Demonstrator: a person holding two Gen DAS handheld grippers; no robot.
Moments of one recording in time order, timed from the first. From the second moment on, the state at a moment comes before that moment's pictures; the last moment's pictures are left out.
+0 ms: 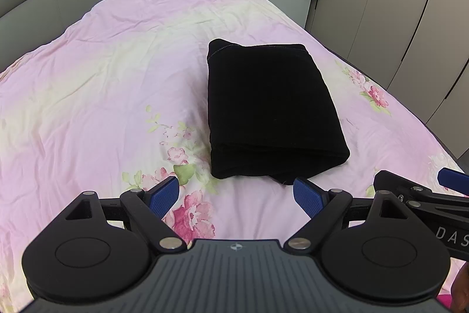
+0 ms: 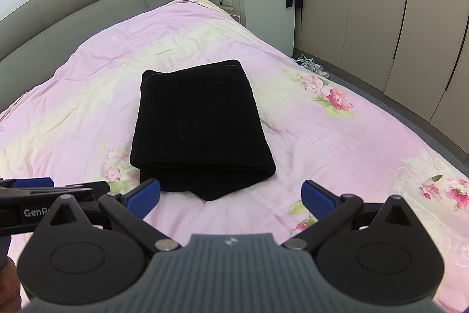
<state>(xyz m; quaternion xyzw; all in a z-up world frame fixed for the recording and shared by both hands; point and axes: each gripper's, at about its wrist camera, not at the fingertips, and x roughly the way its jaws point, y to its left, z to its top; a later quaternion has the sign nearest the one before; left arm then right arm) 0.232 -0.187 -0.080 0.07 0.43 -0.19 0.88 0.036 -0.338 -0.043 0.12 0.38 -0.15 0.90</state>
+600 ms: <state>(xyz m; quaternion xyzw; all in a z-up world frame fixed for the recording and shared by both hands) 0.233 -0.190 -0.078 0.07 0.44 -0.18 0.88 0.033 -0.338 -0.043 0.12 0.38 -0.15 0.90</state>
